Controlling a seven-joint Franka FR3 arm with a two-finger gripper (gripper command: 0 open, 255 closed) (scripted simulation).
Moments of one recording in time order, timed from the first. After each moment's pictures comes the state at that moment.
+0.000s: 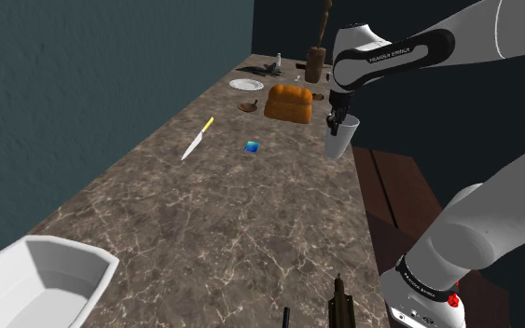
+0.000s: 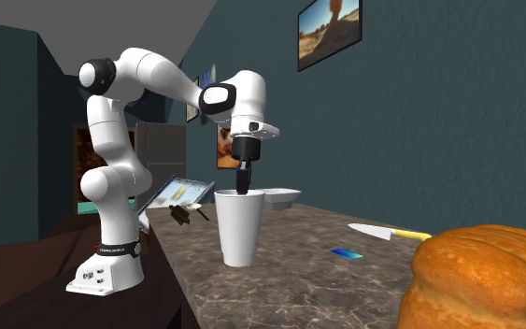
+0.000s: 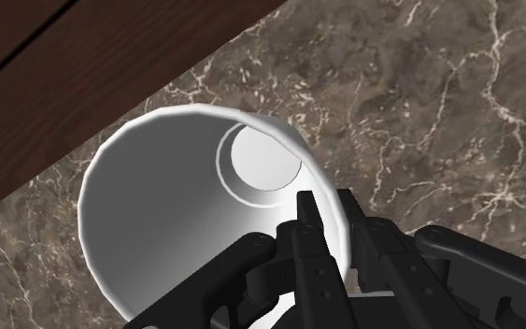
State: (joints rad) arm -0.16 -0.24 -0.19 -2.27 -0.25 2.02 -0.28
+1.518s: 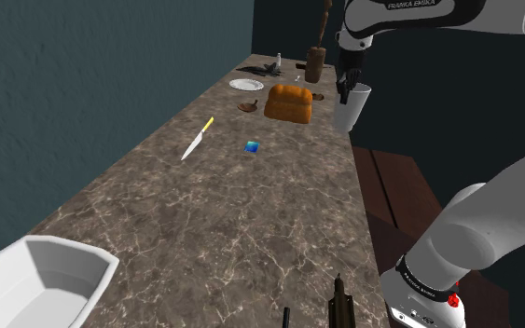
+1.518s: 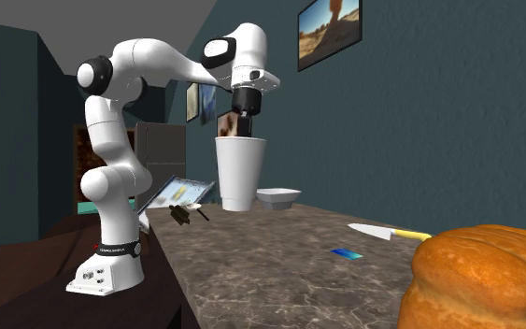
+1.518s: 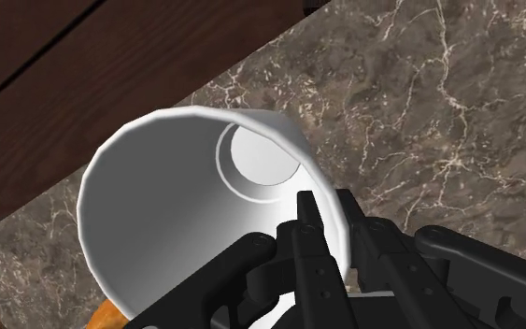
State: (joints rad) arm -0.16 -0.27 -0.17 -1.99 -0.22 1.71 -0.33
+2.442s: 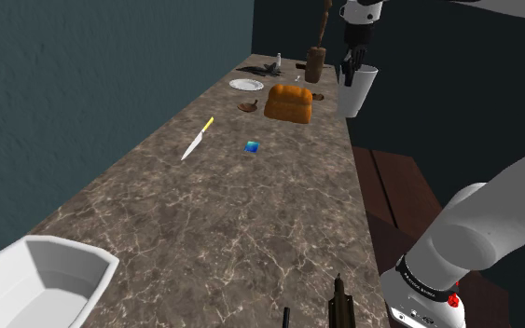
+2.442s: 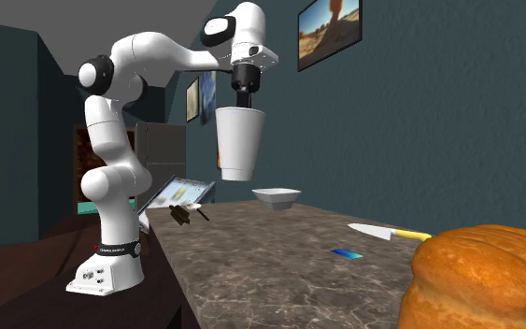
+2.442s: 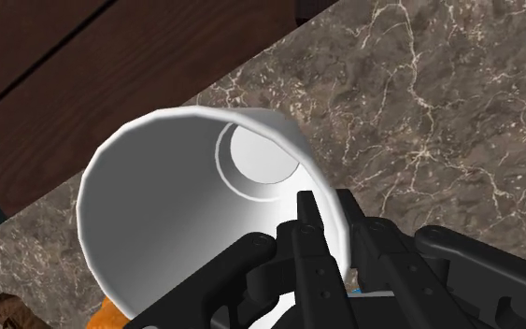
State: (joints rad) arm -0.14 -0.27 -0.14 -1.82 -0.21 1.54 -0.33
